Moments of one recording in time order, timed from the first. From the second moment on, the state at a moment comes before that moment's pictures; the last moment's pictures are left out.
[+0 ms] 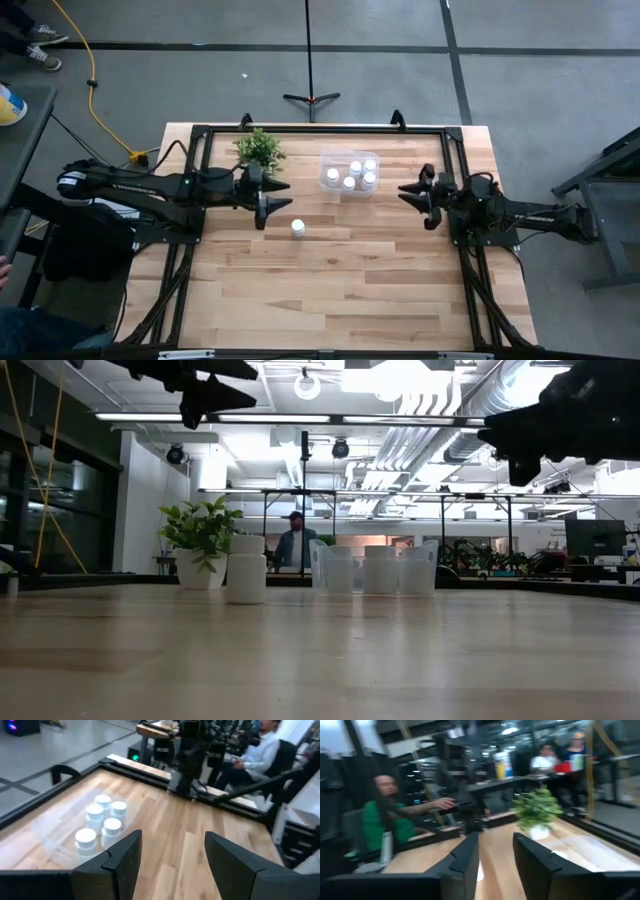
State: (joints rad) left arm -0.05 0.94 0.66 0.05 -0.23 -0.30; right arm -0.23 0.29 0.02 0.40 -0.14 0.26
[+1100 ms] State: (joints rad) left arm -0.05 1.07 0.66 -0.06 -0.14 -0.06; right arm -0.02 0.29 0.01 0.32 0.07 0.31
